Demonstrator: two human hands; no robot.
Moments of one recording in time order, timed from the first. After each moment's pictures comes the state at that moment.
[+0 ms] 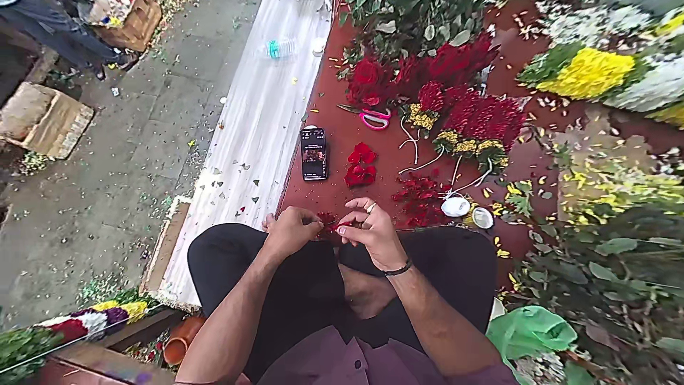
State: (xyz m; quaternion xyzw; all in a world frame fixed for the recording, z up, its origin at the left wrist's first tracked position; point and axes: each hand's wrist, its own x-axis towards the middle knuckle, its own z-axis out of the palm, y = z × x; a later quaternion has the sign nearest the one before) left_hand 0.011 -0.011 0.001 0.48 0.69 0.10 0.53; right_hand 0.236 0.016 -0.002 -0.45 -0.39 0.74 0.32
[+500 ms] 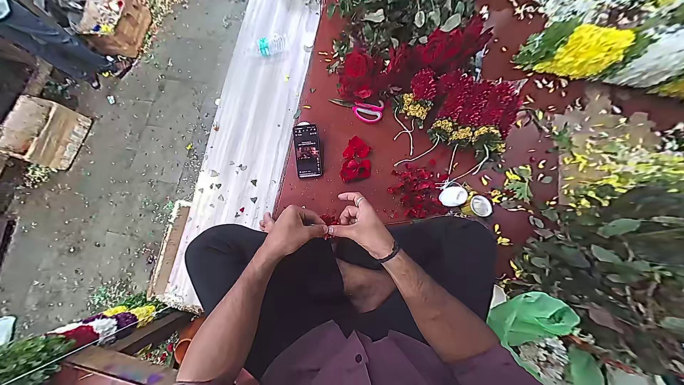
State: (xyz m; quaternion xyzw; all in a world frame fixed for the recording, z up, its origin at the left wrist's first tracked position) left_hand 0.018 -0.009 0.004 0.47 0.63 0.15 0.60; right_hand 0.236 0.019 -0.030 -0.52 -0.48 0.68 0.20
